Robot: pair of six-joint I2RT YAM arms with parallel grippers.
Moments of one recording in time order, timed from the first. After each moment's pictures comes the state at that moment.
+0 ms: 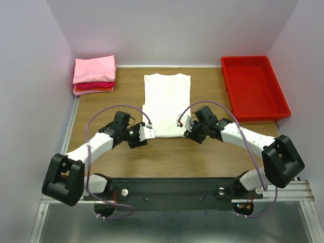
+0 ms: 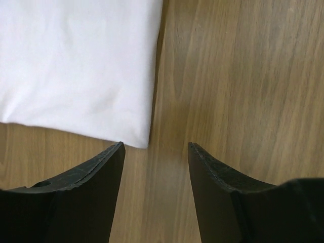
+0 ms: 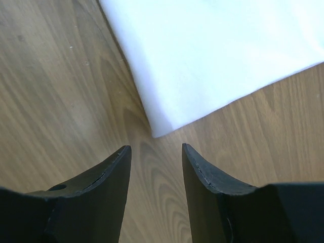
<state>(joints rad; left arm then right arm) -0.37 1.23 0.61 -0.32 0.54 0.99 0.60 1.42 0.84 -0.38 -0.19 -0.59</state>
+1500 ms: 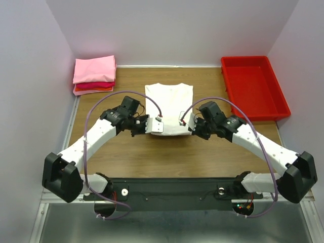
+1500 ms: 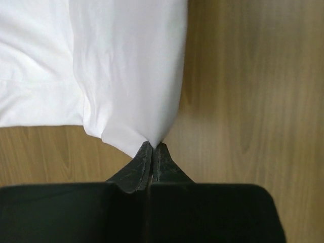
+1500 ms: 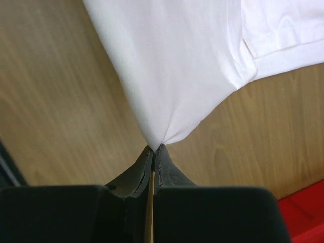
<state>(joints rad) -0.51 1.29 1.01 -0.72 0.43 1.06 0.66 1.25 0.98 -0.64 -0.17 -0.62</state>
